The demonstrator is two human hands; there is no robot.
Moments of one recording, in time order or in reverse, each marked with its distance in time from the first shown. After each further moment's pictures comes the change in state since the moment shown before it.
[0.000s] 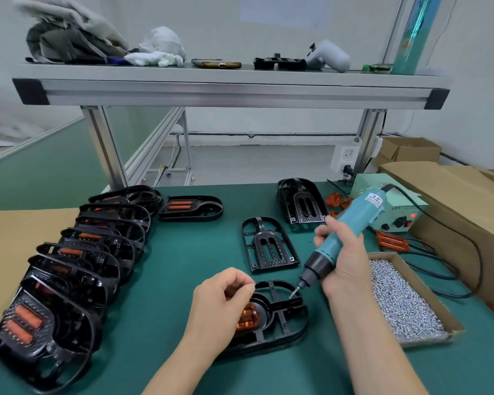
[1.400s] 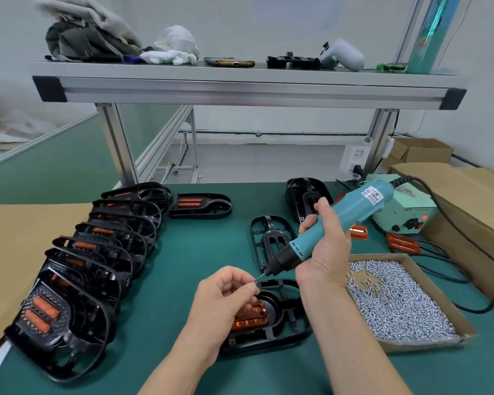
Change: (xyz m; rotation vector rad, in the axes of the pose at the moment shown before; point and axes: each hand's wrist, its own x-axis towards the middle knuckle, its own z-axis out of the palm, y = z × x) left_hand -0.004 -0.005 -0.013 -0.415 -0.053 -0.190; right_hand -0.021 0.026 0.050 0.095 0.036 -0.114
